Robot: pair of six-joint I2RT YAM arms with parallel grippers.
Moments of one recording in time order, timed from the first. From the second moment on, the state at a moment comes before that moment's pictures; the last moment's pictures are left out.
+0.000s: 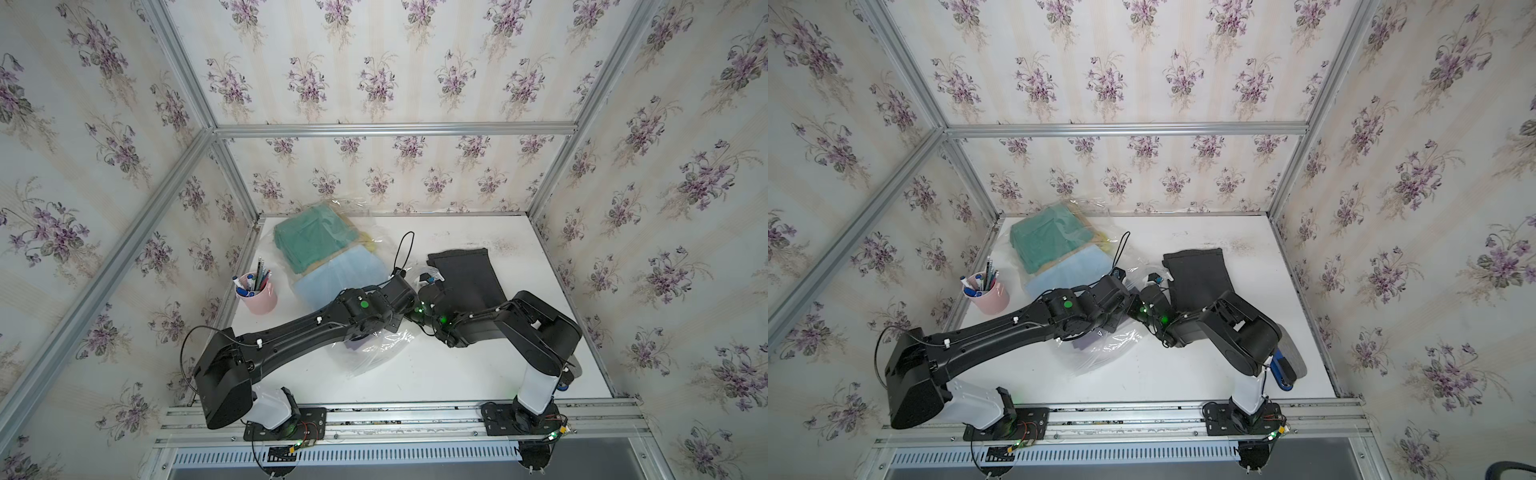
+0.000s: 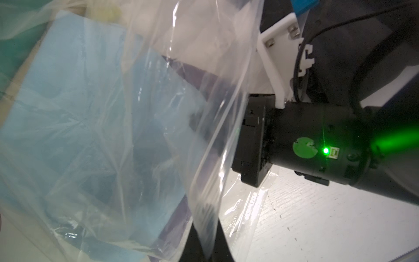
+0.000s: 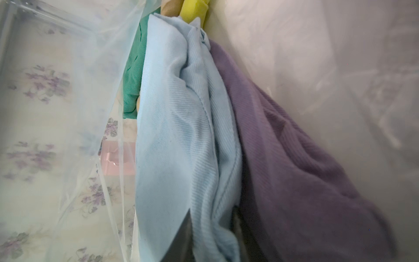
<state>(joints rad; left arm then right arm) -0.94 1.47 1.17 -0.78 -0.35 -0.42 0.79 1.82 0.68 0.67 -0.10 1.10</state>
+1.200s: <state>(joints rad) -0.89 1.33 1.09 -0.79 -0.35 -0.40 0.79 0.95 0.42 0.17 -0.13 0.96</state>
